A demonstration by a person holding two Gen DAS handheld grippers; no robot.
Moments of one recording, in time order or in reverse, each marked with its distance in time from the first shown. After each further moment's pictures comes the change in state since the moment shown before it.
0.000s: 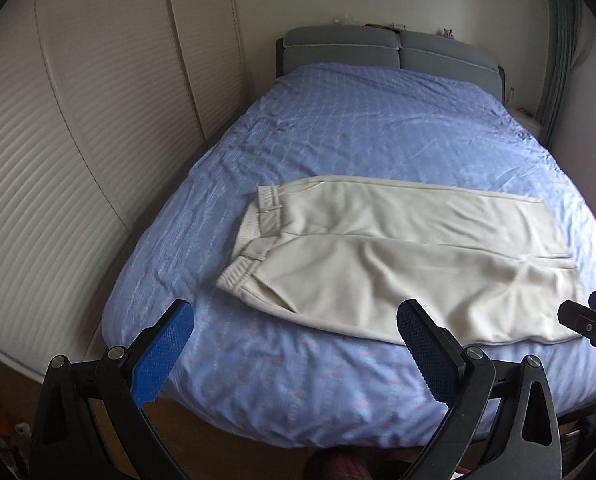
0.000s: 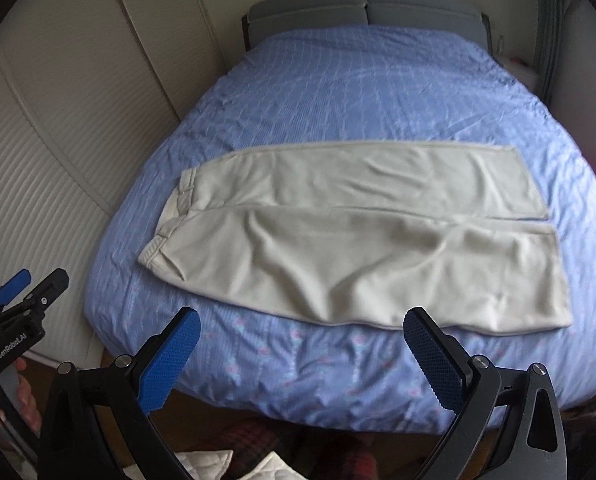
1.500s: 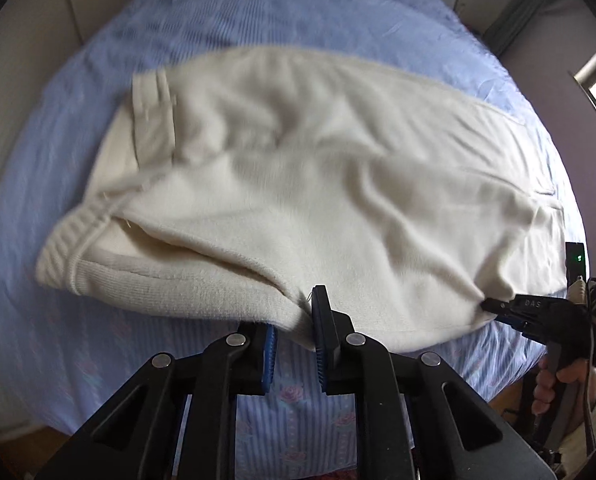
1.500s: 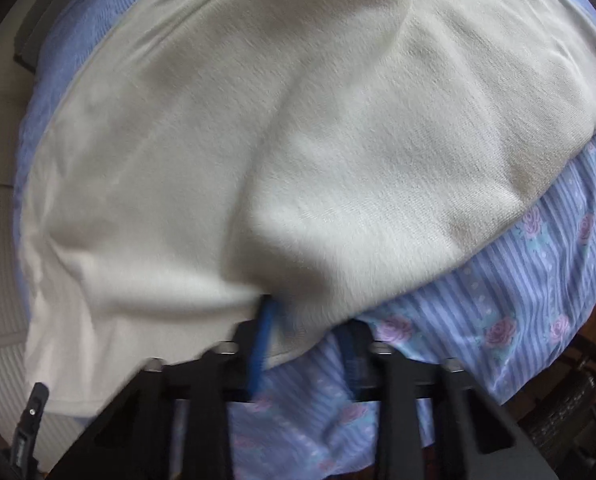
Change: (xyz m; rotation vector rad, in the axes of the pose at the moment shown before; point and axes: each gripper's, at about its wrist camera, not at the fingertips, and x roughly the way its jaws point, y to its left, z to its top) left arm 0.211 -0.012 -0.006 0.118 0.383 -0.374; right arm 0.252 -0.110 -0.060 0.761 0.348 -0.119
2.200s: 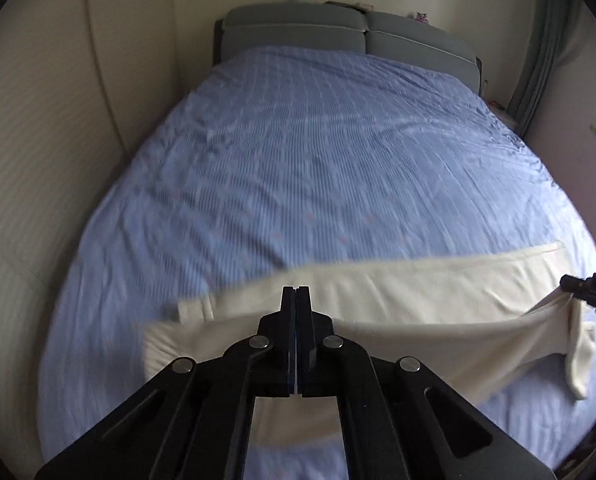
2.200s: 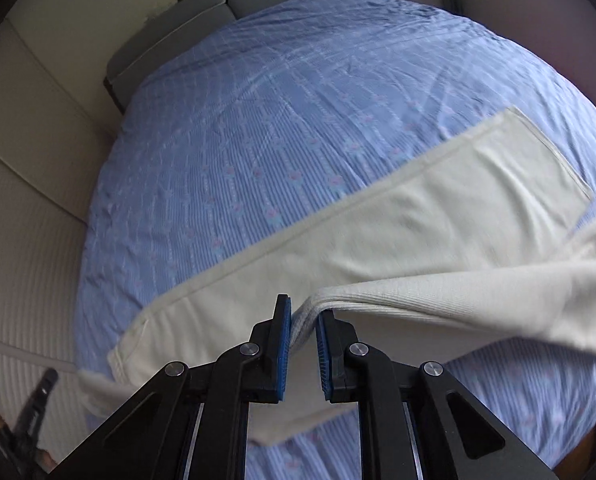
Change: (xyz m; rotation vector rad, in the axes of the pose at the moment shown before) left arm -0.016 0.056 0.244 0.006 -0.337 0.181; right arm -0.131 0.181 0.179 -0.259 -0.377 0.088
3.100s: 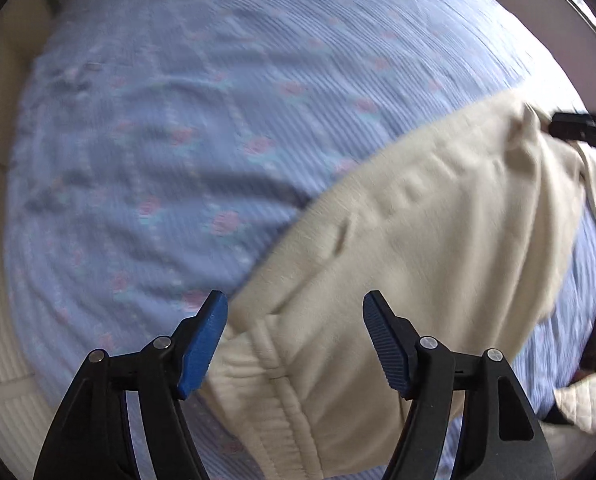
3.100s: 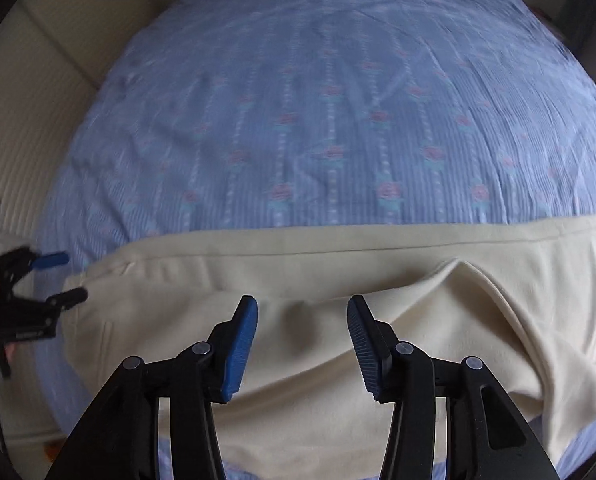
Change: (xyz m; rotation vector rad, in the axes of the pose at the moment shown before) left arm 0.192 0.036 0.008 0.487 0.530 -0.259; right arm 0.123 0.116 0.013 -0.432 0.266 -0.020
